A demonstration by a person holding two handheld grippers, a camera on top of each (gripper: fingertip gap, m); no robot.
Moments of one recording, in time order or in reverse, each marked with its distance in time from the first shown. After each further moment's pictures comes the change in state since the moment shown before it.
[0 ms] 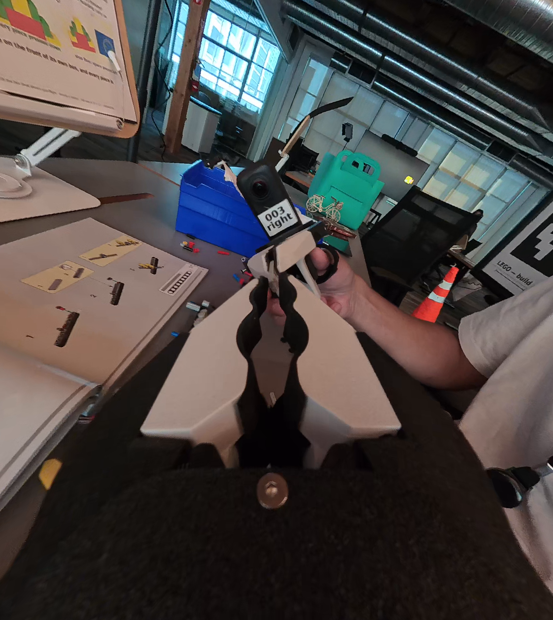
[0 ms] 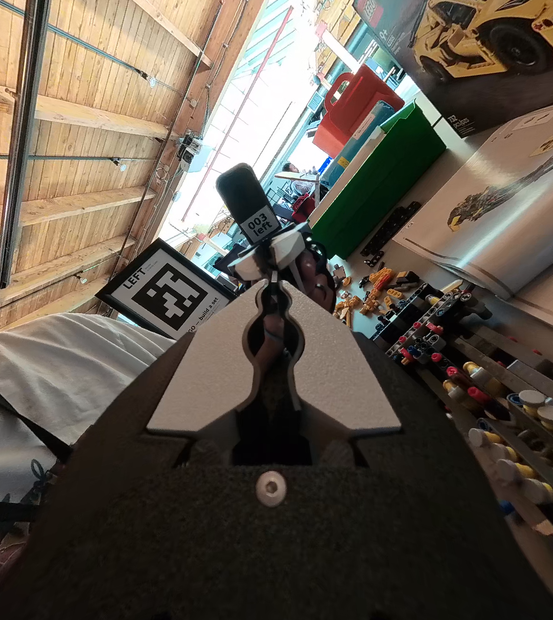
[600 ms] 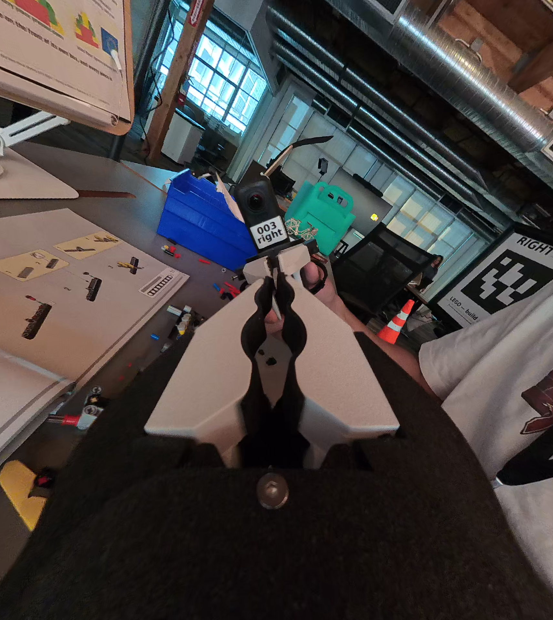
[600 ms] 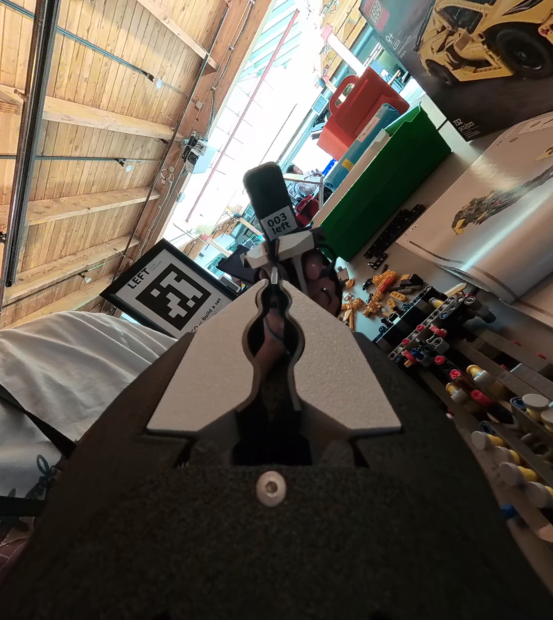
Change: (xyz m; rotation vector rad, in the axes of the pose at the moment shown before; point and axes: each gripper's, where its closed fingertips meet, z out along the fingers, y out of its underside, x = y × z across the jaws) left arm -0.004 -0.007 -0.006 0.072 0.063 -0.142; right arm -0.003 -0.001 -0.001 0.006 -0.014 -0.005
